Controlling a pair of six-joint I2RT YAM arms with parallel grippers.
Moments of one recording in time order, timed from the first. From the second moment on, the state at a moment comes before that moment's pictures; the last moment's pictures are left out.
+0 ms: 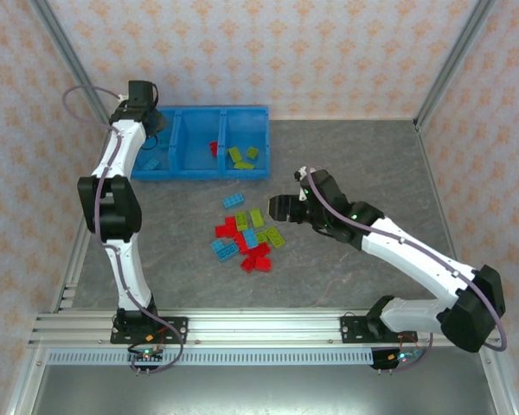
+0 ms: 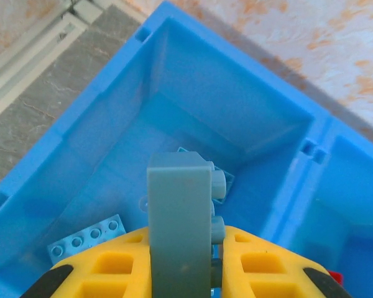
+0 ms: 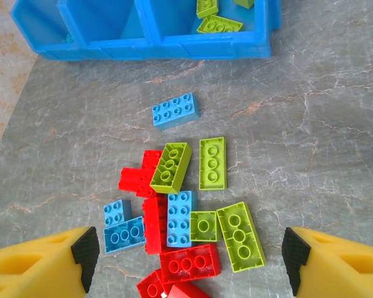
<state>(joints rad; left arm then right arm) 0.10 2.15 2.02 -0.74 -0.20 -0.56 0.74 1.19 1.00 -0.49 0.01 0.58</state>
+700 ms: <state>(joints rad) -0.21 1.24 1.28 -0.62 -0.06 -0.50 0.83 1.25 0.94 -0.51 -0.01 0.60</state>
